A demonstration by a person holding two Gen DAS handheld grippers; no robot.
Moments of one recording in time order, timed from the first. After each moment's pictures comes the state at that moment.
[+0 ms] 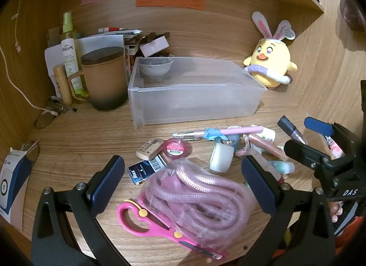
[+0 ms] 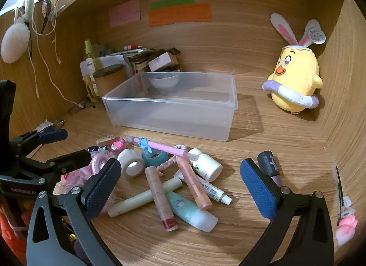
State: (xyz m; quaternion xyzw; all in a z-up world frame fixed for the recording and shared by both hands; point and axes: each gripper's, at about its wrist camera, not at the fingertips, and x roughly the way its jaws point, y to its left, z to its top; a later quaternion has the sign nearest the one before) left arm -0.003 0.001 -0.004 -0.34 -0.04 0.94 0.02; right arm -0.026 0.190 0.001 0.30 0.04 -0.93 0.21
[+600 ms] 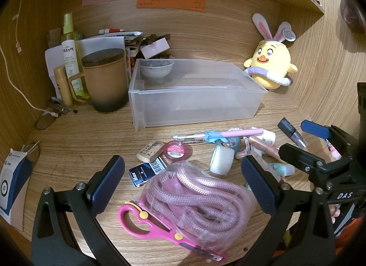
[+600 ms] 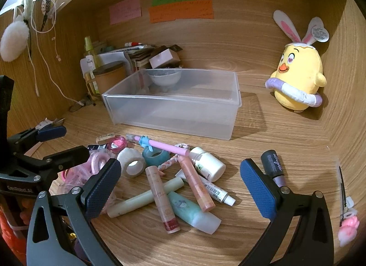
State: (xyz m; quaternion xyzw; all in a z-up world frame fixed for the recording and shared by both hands) left arm -0.002 0.003 -0.004 -0.34 -0.04 0.94 0.03; right arm -0.030 0.186 -0.003 0.31 0.04 -0.93 0.21
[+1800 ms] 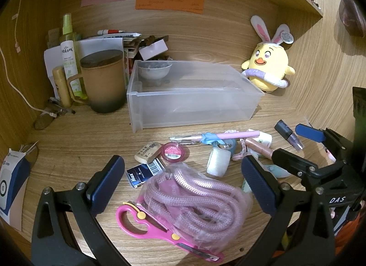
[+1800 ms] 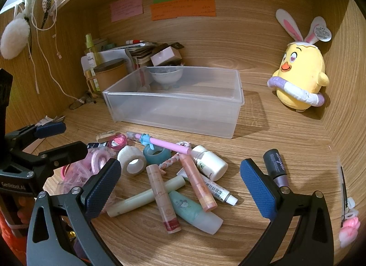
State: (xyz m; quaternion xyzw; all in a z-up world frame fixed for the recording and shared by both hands) left arm -0.002 0.002 0.000 -0.33 -0.04 0.94 0.03; right arm -0.031 0.184 -0.006 0.31 0.04 -0.92 0.21
